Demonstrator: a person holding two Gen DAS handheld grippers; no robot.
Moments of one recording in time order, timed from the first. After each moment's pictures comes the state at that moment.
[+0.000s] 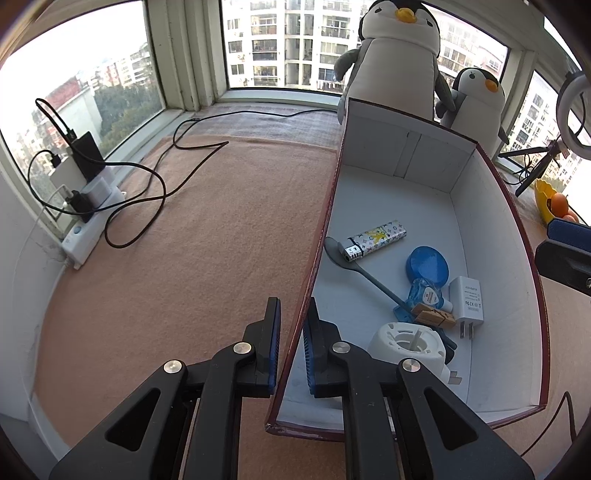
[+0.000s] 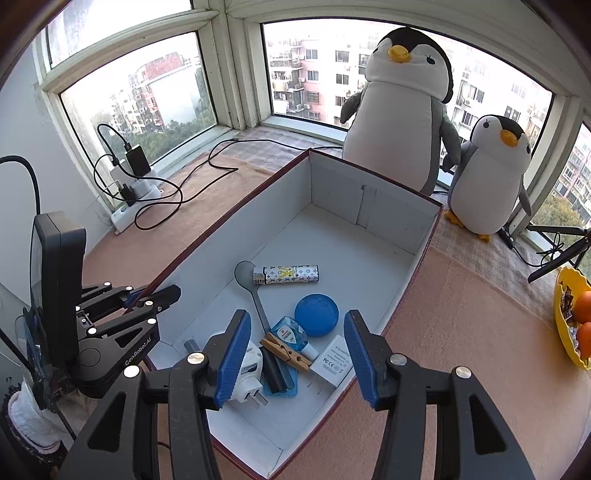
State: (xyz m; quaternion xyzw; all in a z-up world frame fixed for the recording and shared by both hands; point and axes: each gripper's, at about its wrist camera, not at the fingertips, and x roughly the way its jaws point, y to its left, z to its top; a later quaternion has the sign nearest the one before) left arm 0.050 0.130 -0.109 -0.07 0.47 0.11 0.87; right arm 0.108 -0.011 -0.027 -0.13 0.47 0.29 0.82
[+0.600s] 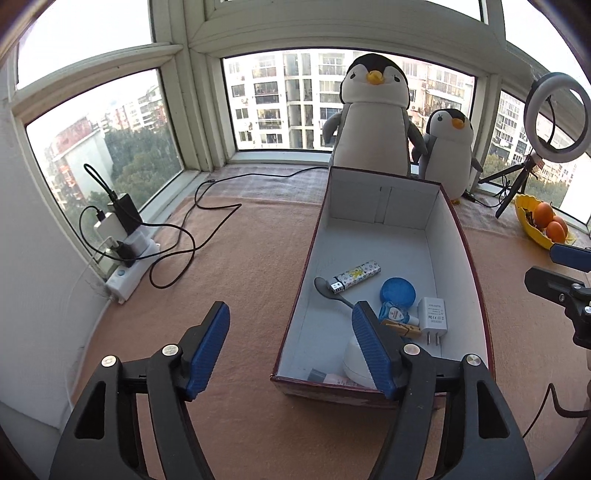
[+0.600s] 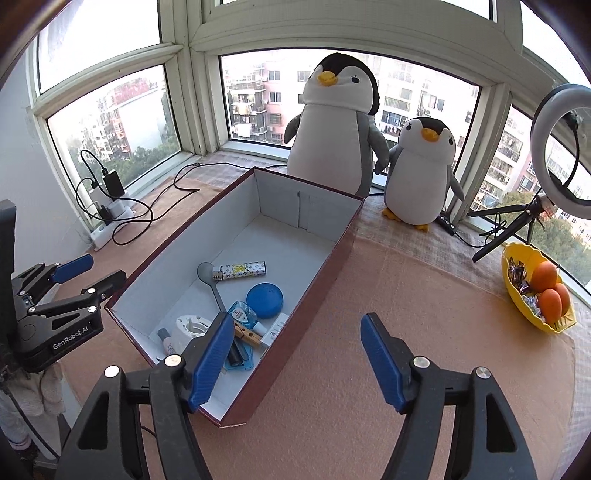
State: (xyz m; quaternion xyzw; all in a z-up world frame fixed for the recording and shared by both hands) left arm 0.002 0.098 -0.034 -0.02 0.39 0.13 0.91; right arm 0.076 -0.071 0.001 -0.11 0.43 0.22 0.87
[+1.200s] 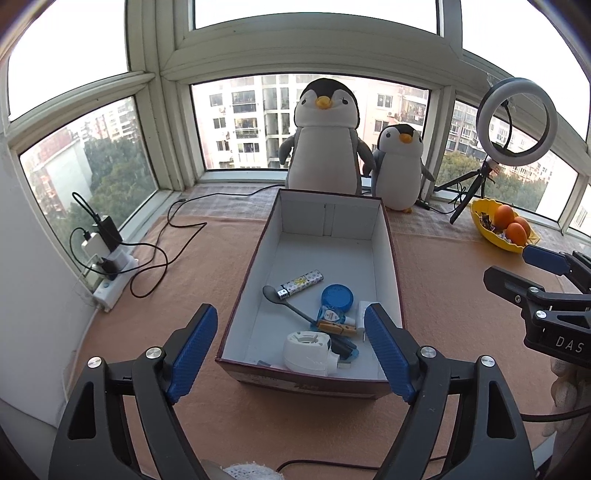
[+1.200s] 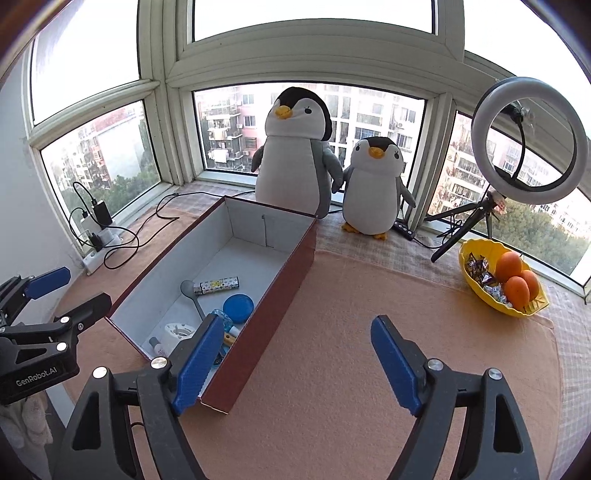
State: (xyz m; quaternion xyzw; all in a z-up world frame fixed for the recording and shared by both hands) left arm -0.016 0.049 0.003 -0.03 0.38 0.08 0.92; right arm 0.048 -0.115 0.032 -0.09 0.39 0.18 0.90
